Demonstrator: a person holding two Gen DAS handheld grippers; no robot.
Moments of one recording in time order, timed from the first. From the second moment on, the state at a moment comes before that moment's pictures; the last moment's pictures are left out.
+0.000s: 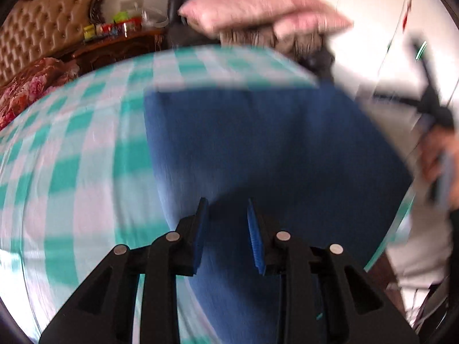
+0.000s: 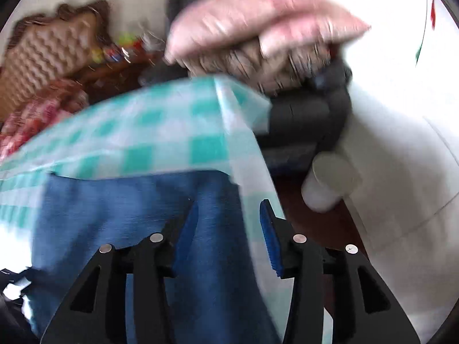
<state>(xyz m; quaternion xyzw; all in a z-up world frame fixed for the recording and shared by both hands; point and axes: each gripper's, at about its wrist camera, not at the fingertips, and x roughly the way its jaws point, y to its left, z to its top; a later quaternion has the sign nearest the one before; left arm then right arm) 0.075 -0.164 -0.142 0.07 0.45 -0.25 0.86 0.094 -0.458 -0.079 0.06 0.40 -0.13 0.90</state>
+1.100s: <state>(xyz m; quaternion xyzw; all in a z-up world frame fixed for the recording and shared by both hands) 0.007 -0.128 -0.114 0.06 0.44 -0.22 0.87 -0.023 -0.388 -0.094 0.01 0.44 -0.20 0.87</state>
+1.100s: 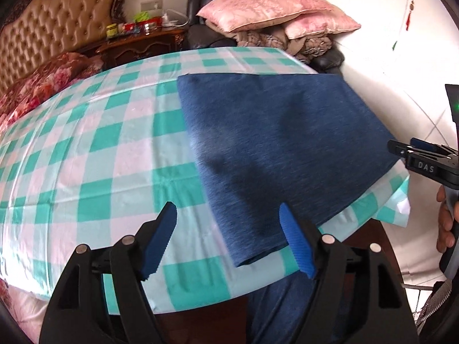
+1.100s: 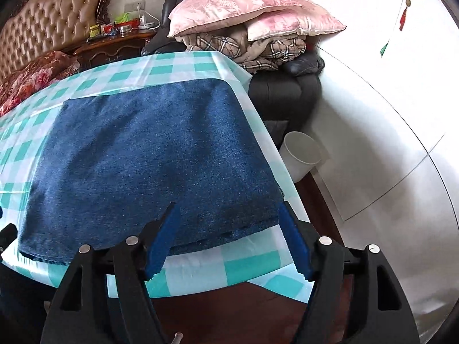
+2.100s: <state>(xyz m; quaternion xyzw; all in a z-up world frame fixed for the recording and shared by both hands) 0.016 -0.183 -0.079 0.06 0.41 -0.26 0.87 -0.039 -0.390 -0.077 0.03 0.44 -0.22 0.87</state>
